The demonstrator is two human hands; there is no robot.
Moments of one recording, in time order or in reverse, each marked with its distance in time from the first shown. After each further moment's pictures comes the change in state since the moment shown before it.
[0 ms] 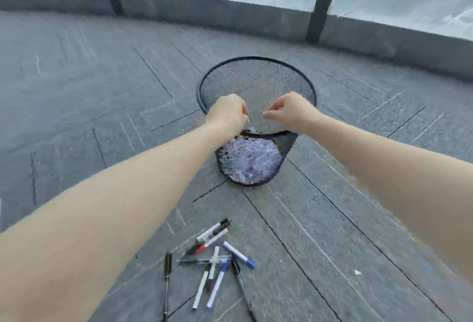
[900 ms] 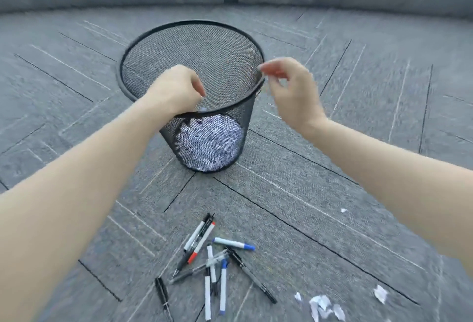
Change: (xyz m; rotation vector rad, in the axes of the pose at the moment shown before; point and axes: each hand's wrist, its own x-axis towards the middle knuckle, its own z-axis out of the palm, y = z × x) left_hand 0.027 -0.002 0.007 0.098 -0.188 0.218; right_hand -0.060 0.047 0.021 0.310 0.662 0.019
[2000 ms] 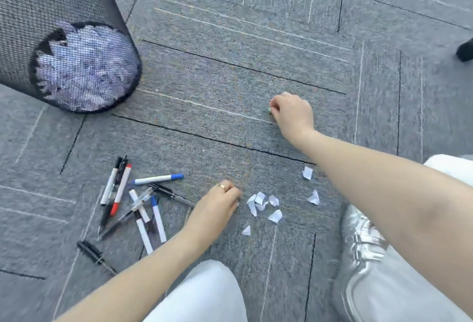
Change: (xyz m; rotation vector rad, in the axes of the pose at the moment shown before) left_hand -0.231 0.018 0.292 -0.156 -0.580 0.531; right_hand -0.223 0.197 -0.070 -0.811 -0.256 0.599
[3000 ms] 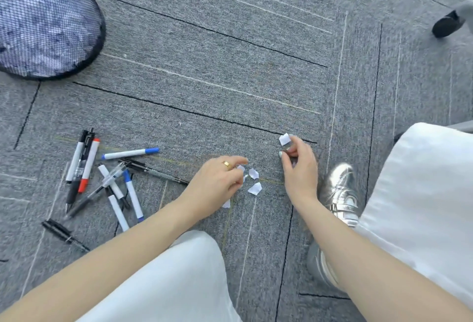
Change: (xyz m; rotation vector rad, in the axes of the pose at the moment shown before) left_hand 0.011 0.019 0.009 0.059 0.013 0.373; right_hand -0.172 0.031 0.025 0.463 0.127 0.395
